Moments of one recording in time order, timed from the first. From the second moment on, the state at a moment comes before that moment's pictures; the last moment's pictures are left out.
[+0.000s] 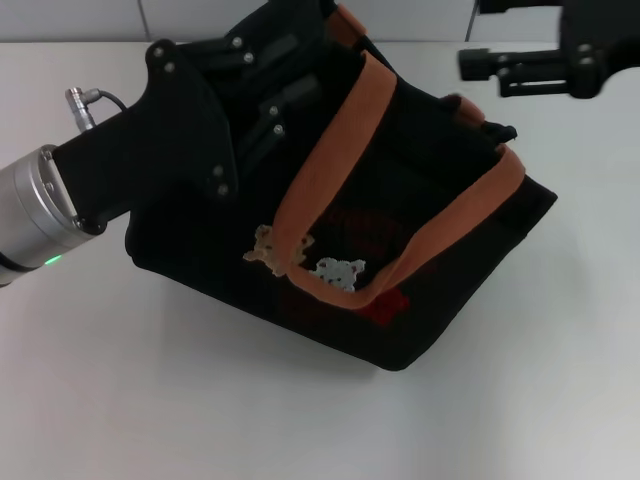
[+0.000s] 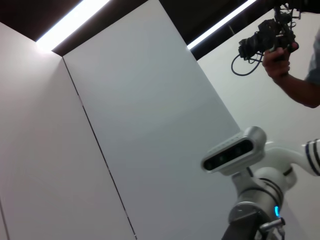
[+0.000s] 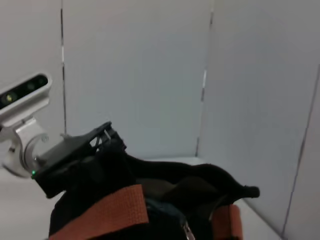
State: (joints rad) left arm -0.59 -2.08 0.62 0.27 1.56 1.93 -0.39; right arm 0.62 2.07 -0.76 -1.27 -1.92 -1.74 1.67
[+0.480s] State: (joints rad) left arm -0.59 -2.08 0.64 0.29 1.56 1.94 -0.39; right arm 0.67 2.08 -0.93 -1.31 -2.00 -1.70 1.69
